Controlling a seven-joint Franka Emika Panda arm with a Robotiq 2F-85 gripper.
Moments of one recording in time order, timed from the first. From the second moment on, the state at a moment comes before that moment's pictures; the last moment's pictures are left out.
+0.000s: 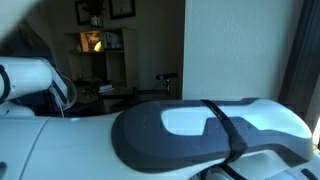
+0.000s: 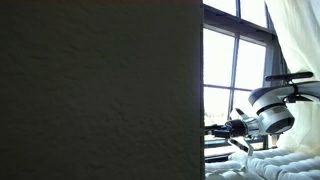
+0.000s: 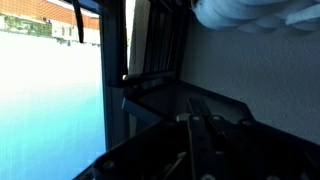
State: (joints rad) arm -1.17 1.47 1.23 -1.61 0.52 2.79 -2.26
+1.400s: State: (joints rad) arm -1.20 1.47 1.26 -1.62 0.54 2.76 -2.35
